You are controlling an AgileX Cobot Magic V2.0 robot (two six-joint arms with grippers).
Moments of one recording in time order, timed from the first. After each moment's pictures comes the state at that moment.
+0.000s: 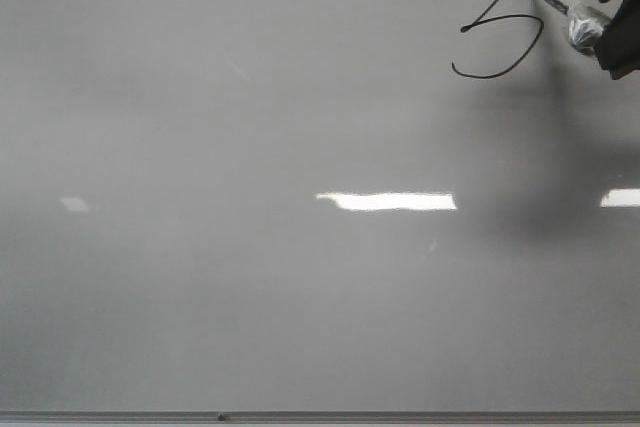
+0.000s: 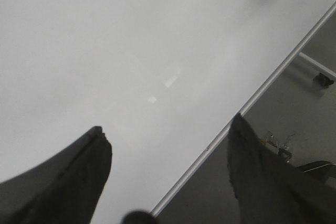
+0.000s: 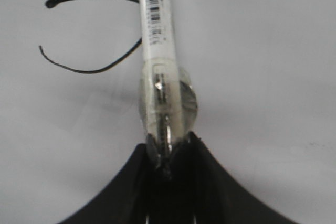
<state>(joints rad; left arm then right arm) -0.58 1.07 -1.10 -0.10 0.87 0.33 0.05 1.29 -0.84 0.44 0.33 -0.46</state>
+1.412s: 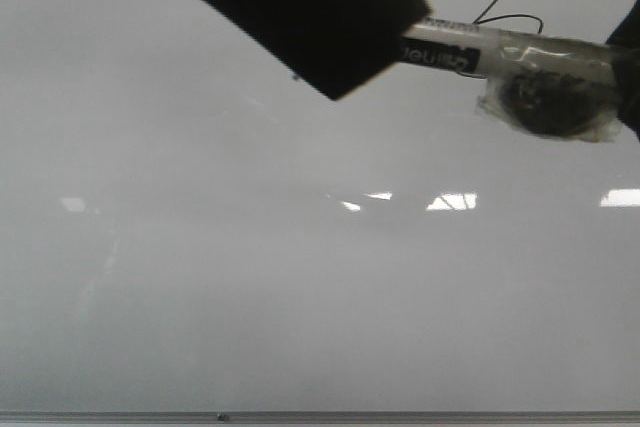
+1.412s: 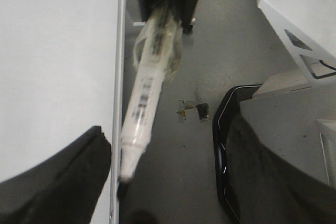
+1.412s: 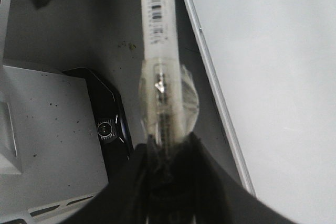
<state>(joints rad) -0.95 1.36 -1.23 -0.39 0.95 0.85 0.51 0.97 -0.85 0.43 1.00 -0.89</state>
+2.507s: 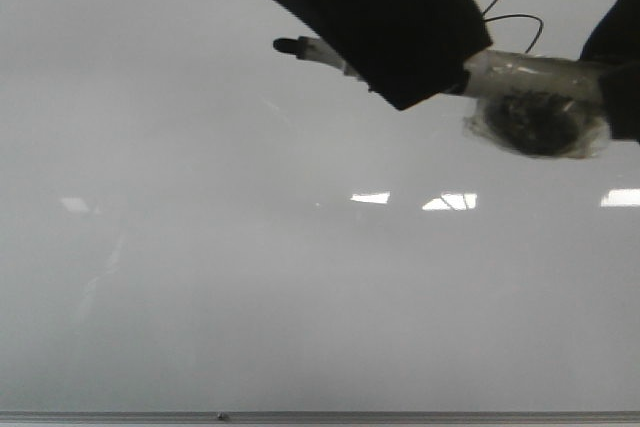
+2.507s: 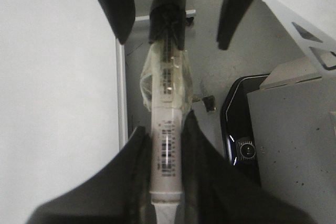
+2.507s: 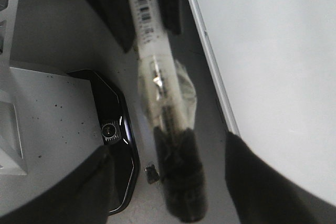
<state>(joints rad) -0.99 1.42 -1.26 -0.31 0.93 0.82 0.50 0.97 -0.85 0.45 1.01 -0.89</state>
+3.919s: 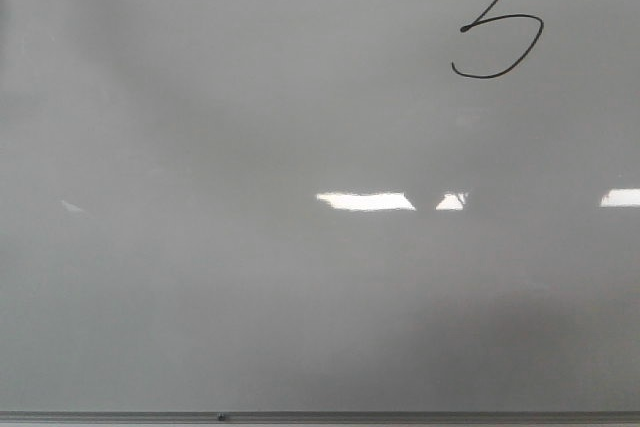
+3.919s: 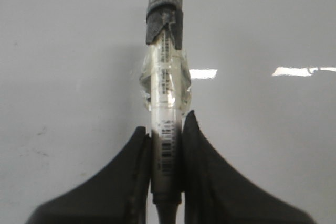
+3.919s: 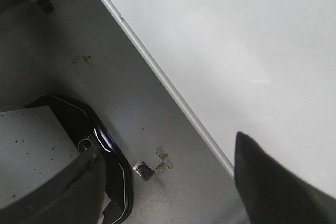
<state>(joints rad) 0.06 1.31 -0.45 0.46 -0.69 -0.44 0.31 0.97 -0.85 0.38 0.96 -0.71</state>
